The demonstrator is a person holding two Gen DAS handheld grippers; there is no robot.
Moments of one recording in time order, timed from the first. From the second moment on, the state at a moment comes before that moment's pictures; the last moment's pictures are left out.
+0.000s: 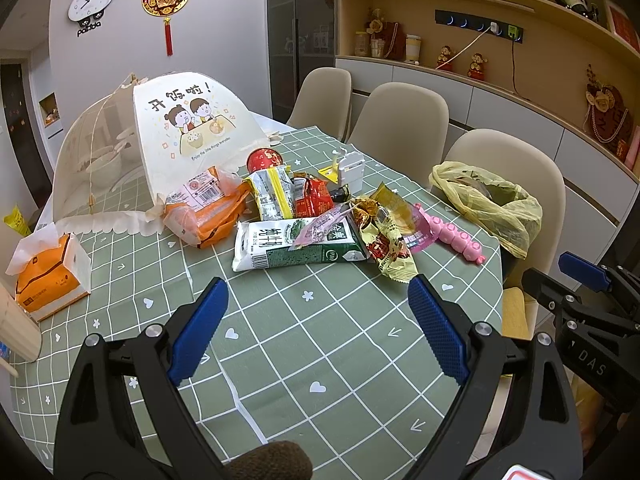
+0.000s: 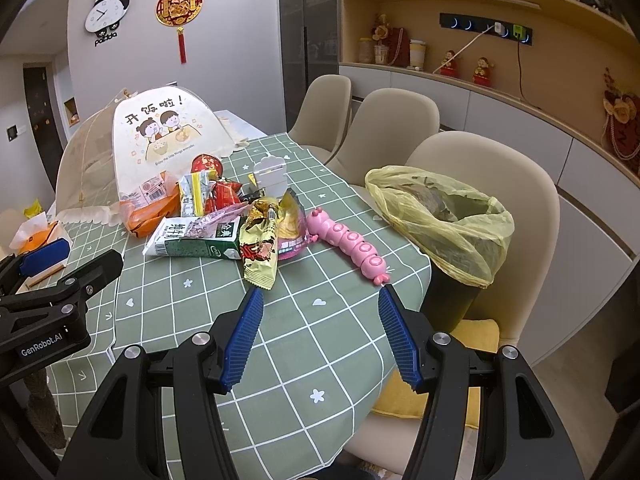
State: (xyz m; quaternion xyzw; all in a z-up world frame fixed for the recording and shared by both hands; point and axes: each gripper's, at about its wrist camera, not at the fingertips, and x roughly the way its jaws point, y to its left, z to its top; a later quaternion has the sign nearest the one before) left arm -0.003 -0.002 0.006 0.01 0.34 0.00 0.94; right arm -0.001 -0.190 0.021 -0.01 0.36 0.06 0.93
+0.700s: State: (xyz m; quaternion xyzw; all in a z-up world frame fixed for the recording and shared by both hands) left arm -0.003 -0.006 0.004 0.01 0.34 0.00 0.94; right arm -0.001 -0.196 0.019 0.00 0.36 0.06 0.93
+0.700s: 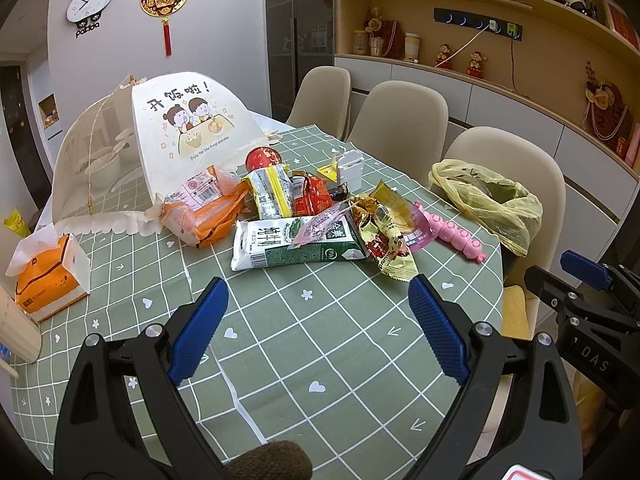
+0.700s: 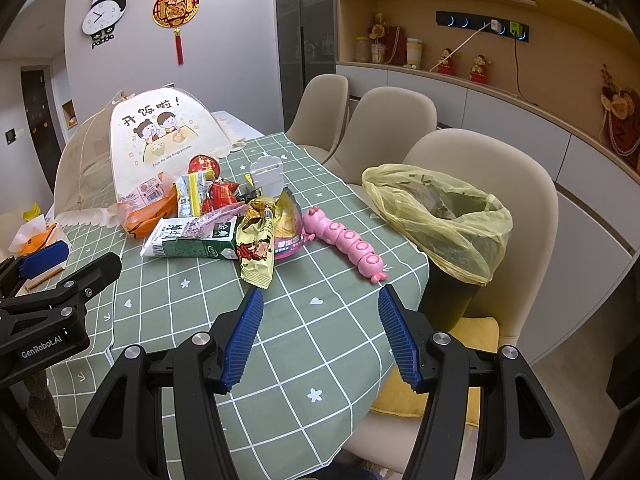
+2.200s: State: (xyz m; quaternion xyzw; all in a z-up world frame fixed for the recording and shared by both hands) left arm 0.163 0.172 -0.043 -0.09 0.40 0.07 0.91; right arm 0.080 -0.177 -0.017 -0.02 0.42 0.08 0.90
